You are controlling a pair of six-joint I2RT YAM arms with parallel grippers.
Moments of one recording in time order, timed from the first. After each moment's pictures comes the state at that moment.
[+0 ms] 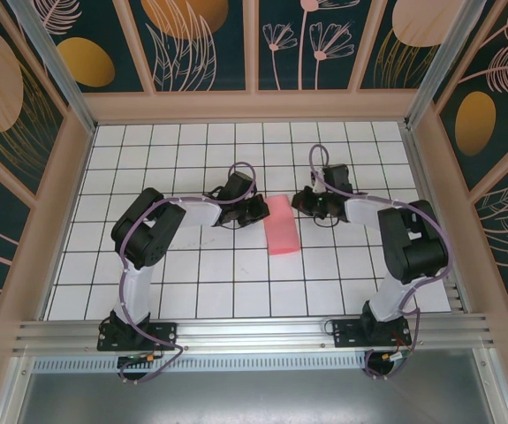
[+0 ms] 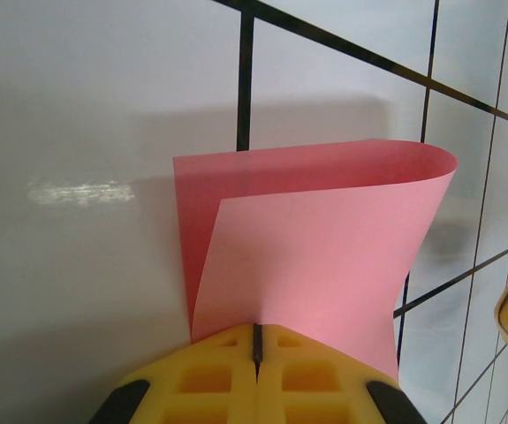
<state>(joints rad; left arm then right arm) -0.65 2.08 1.15 0.08 0.33 -0.96 0.31 1.73 0.87 0.01 -0.53 0.65</state>
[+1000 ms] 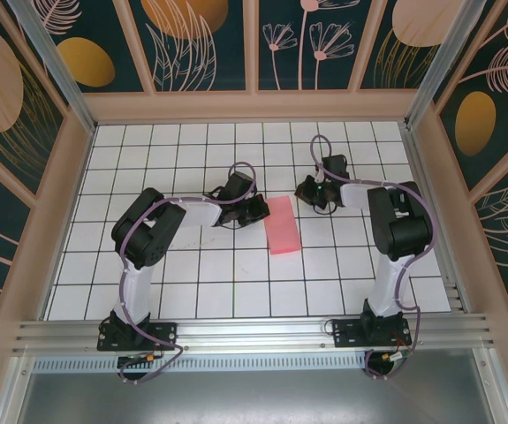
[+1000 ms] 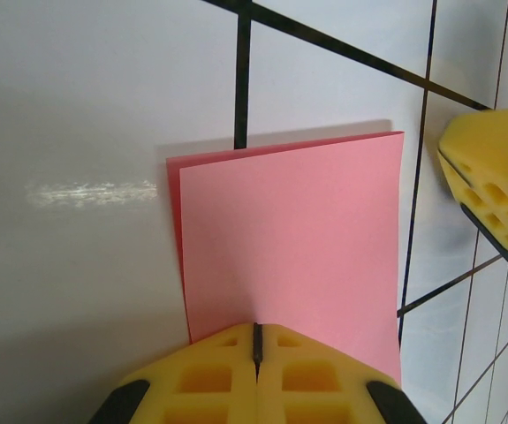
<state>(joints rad) -0.65 2.08 1.16 0.08 0.33 -0.96 0.25 1.90 1.02 -0.01 -0.46 0.70</state>
